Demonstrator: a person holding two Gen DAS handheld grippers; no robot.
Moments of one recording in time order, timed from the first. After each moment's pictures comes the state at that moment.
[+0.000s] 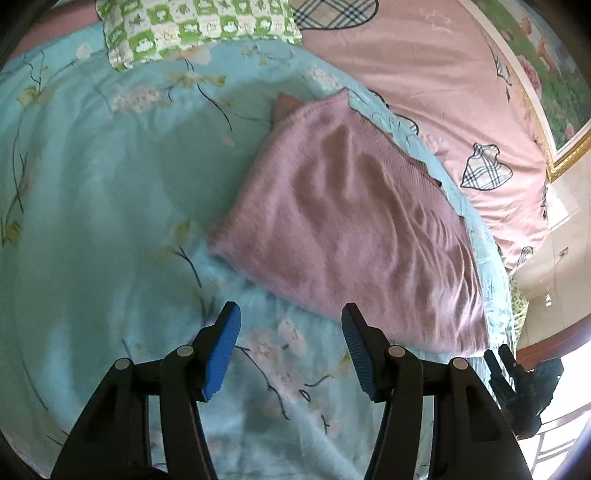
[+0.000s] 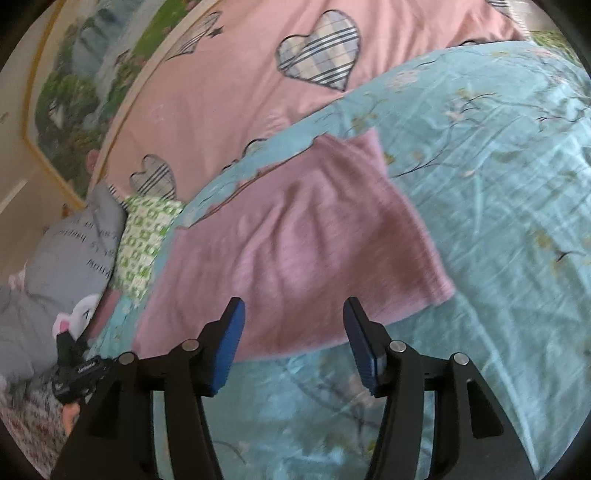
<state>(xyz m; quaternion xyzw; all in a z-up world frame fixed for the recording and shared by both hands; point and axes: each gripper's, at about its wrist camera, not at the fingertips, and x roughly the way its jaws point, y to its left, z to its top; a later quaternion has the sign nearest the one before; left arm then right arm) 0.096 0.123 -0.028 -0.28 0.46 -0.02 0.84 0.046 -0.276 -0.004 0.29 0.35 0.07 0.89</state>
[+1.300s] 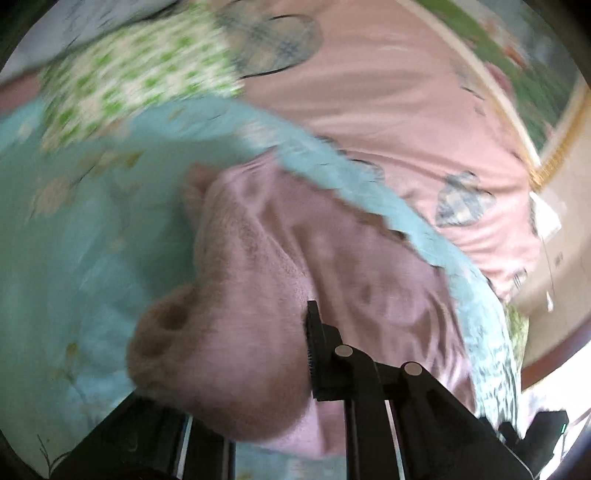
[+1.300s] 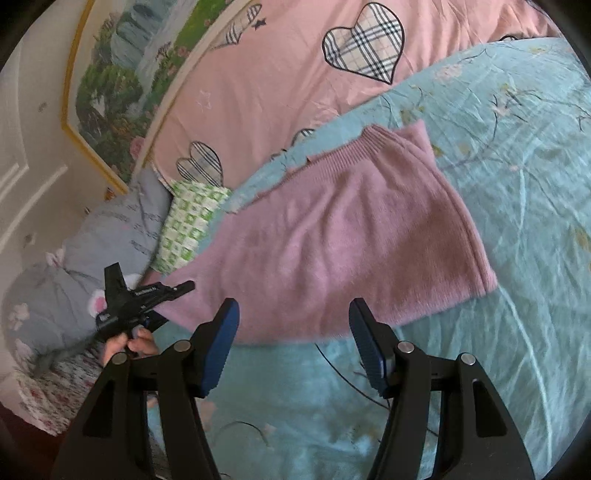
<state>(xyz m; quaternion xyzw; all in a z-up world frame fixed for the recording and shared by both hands) 0.180 0.055 0.017 -0.24 0.36 -0.04 0.90 0.038 -0.281 0.004 0.32 0.31 0.15 0.88</state>
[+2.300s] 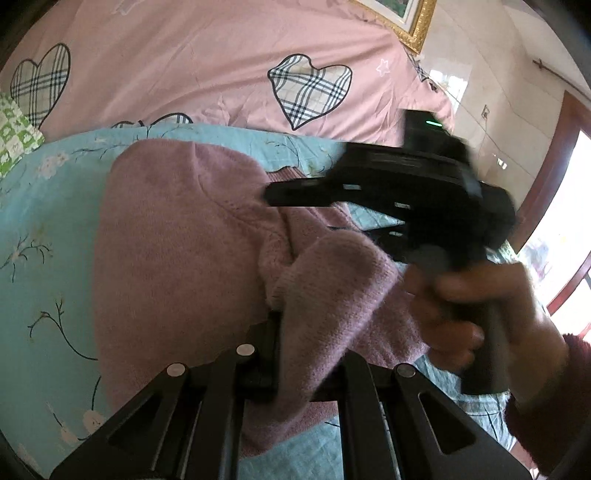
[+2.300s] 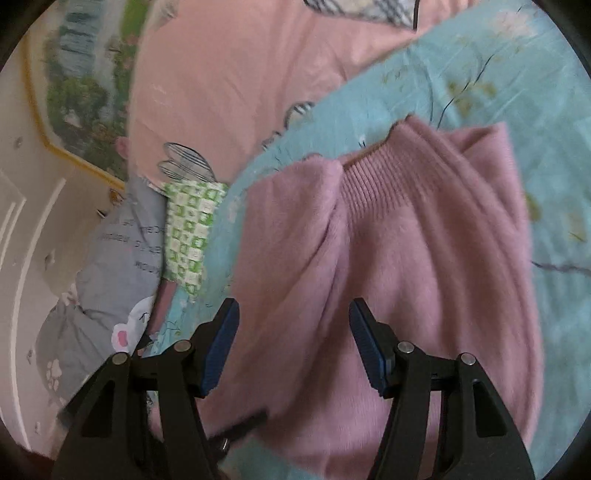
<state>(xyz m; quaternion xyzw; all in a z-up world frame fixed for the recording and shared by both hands) 0.183 -0.140 0.007 -0.04 0.38 -0.22 0.90 0.239 -0.295 -0.015 0.36 0.44 0.20 0.80</state>
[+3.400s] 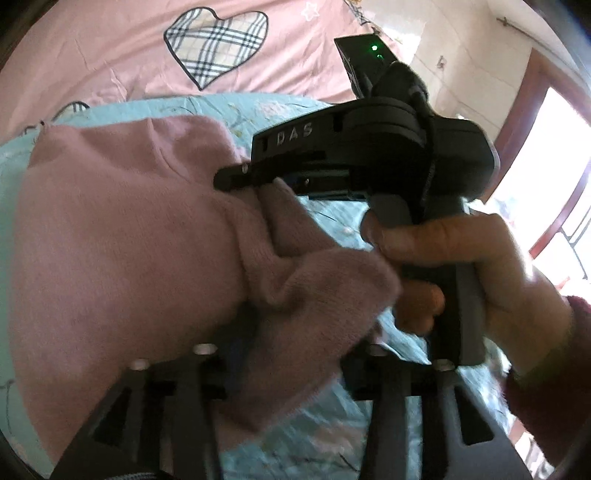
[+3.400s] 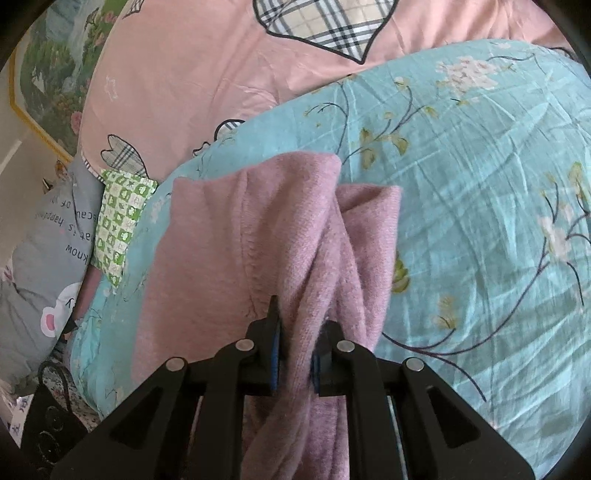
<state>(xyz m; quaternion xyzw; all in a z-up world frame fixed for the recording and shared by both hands) 0.180 -0.238 -0.017 0.00 0.42 -0.32 0.85 0.229 -0.366 -0.015 0.25 0.44 0.12 0.85</state>
